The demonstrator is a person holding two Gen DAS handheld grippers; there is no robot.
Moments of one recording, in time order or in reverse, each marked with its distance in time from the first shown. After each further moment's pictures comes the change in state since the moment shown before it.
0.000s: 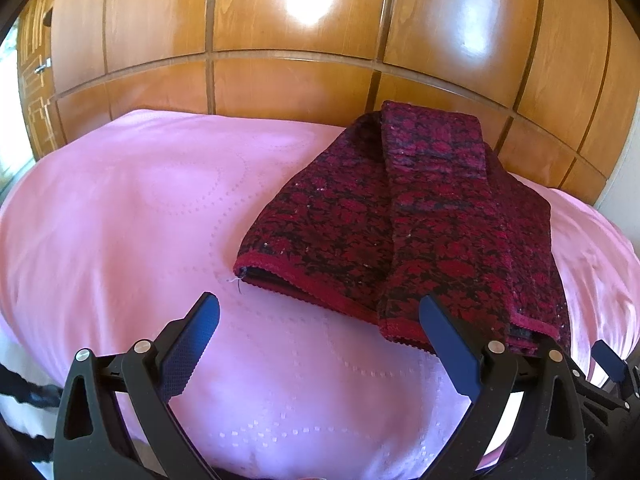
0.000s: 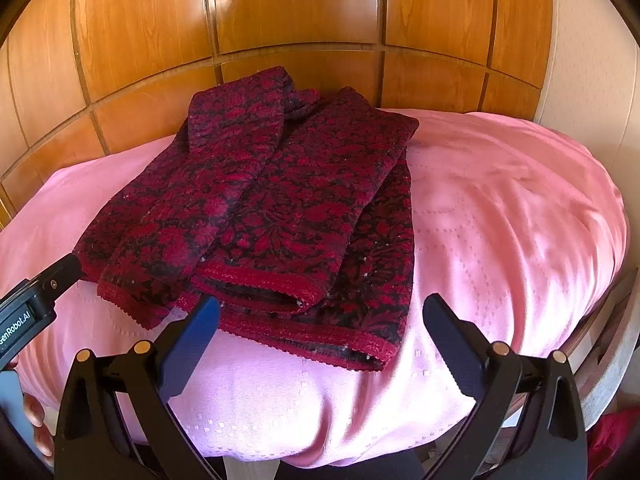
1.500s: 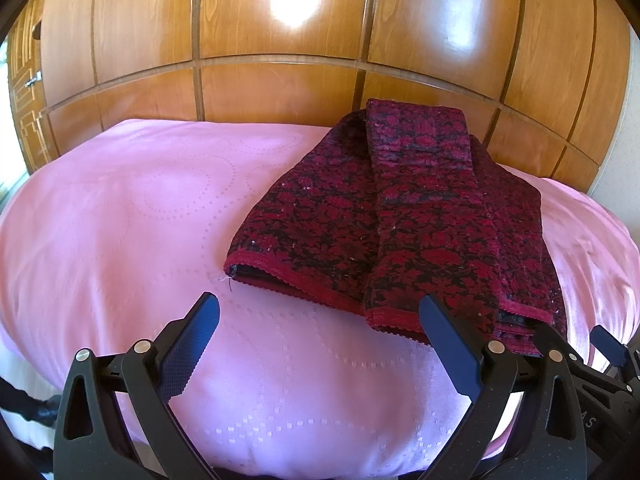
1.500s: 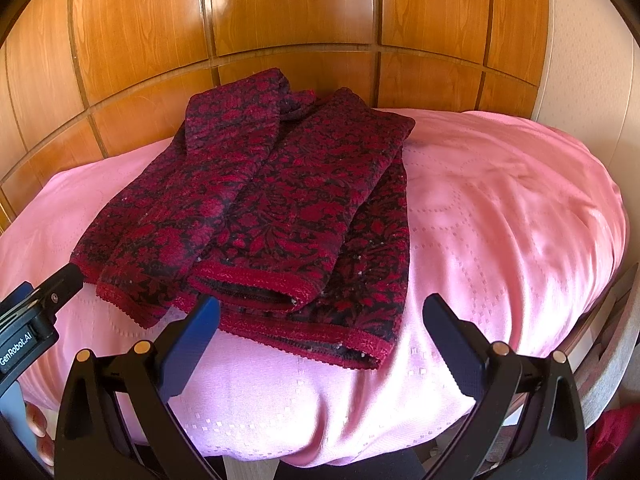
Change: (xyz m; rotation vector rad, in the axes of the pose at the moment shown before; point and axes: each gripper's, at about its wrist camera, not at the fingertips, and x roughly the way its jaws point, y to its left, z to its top) left arm -0.006 -0.013 -0.006 0.036 -0.007 -0.005; right arm -0.001 -0.004 -0.002 0.009 -0.004 0.000
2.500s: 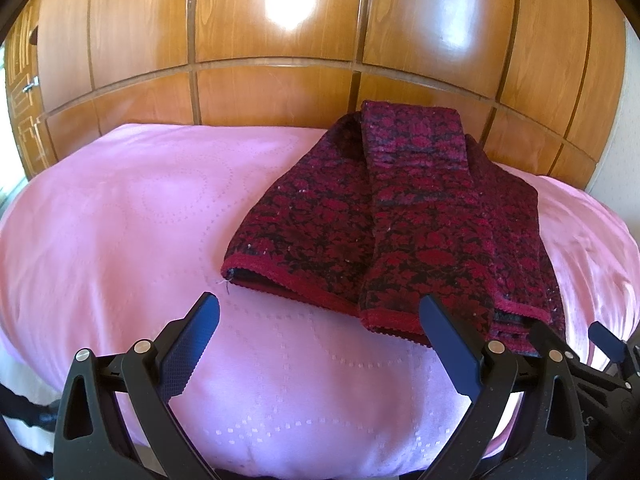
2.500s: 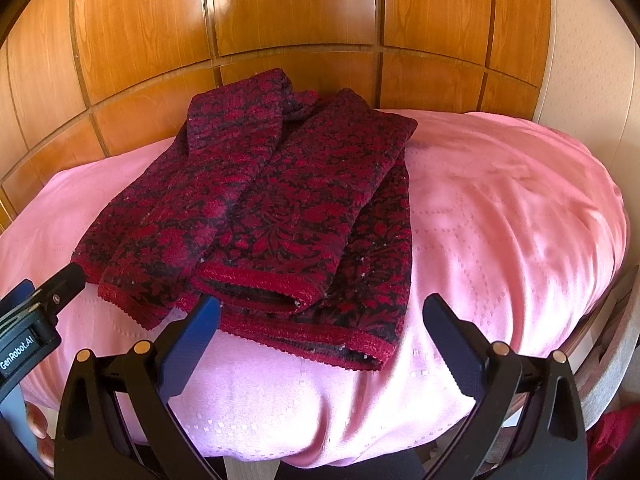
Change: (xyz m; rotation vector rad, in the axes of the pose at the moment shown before) left arm -0.004 -0.003 0.001 0.019 -0.023 -0.001; right arm 0.001 0.001 0.001 -0.002 0.001 0.002
